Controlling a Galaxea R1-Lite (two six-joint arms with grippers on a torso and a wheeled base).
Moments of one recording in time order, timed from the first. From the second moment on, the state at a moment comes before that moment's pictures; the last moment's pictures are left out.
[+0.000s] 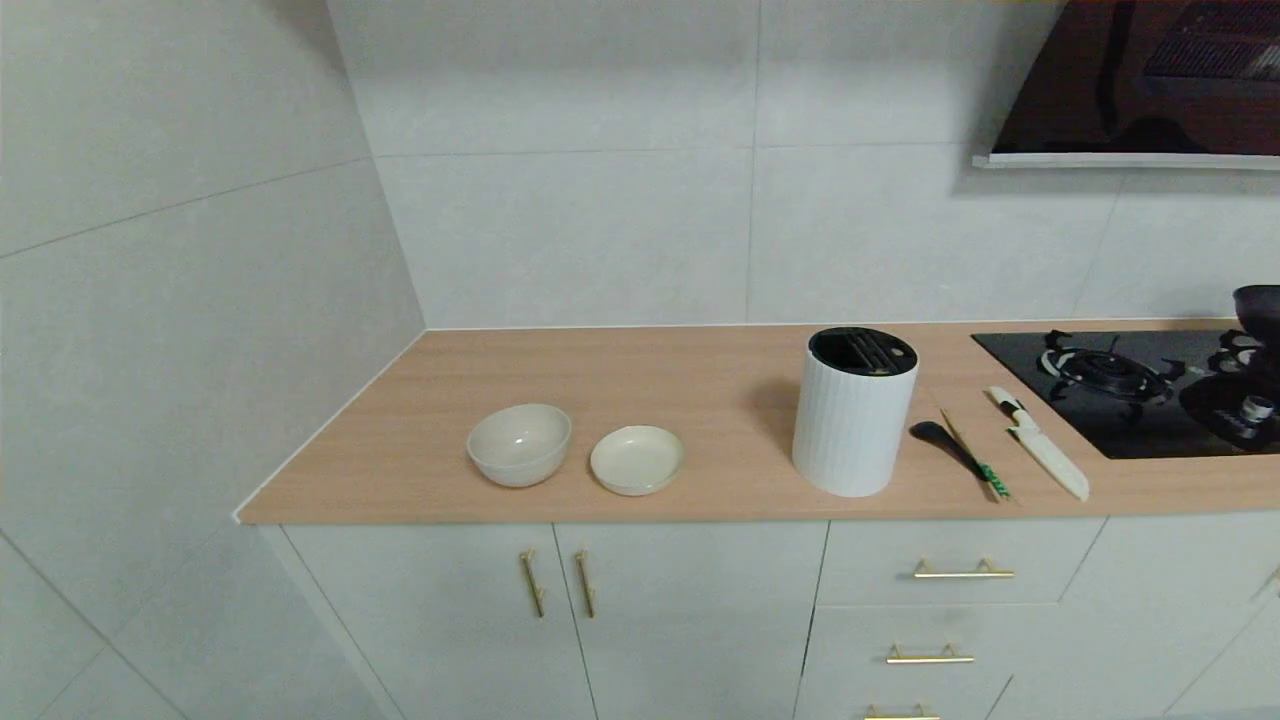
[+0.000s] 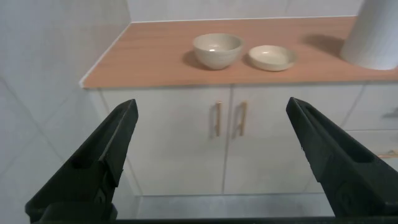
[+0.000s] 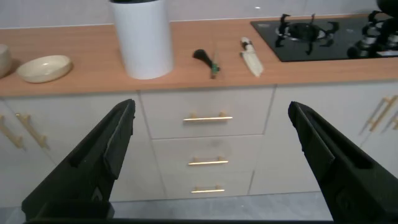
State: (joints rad) left arm 0.00 0.00 0.00 0.00 -0.01 0.01; right arm -0.01 0.00 0.00 0.01 -0.05 0.01
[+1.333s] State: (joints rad) left arm 0.00 0.00 0.00 0.00 -0.01 0.01; right arm -0.01 0.00 0.00 0.01 -0.05 0.01
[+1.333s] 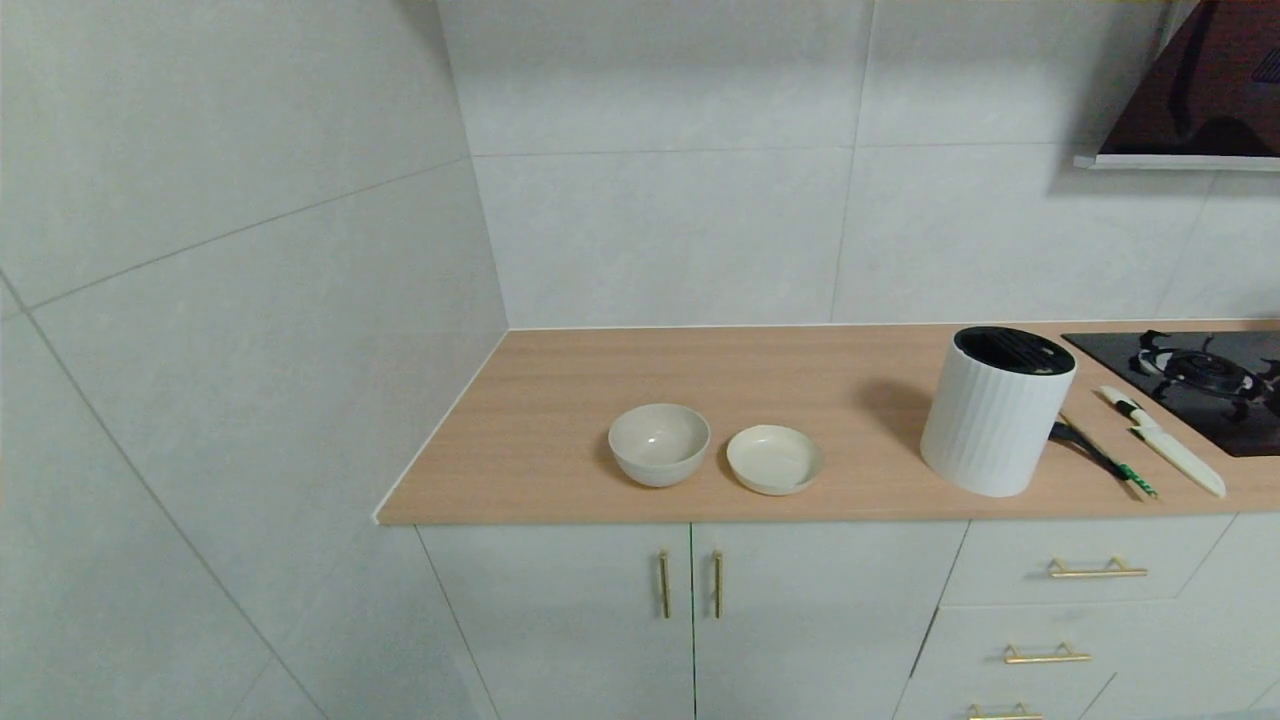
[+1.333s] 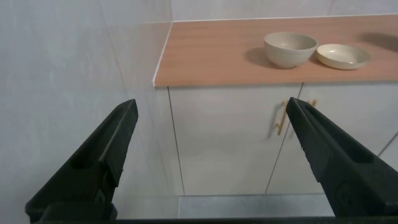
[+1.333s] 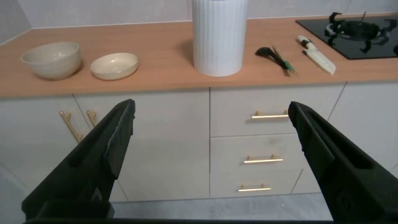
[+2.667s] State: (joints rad) left arm 0.00 0.00 0.00 0.00 -0.01 0.01; right arm -0.01 0.00 0.00 0.01 -0.05 0.01
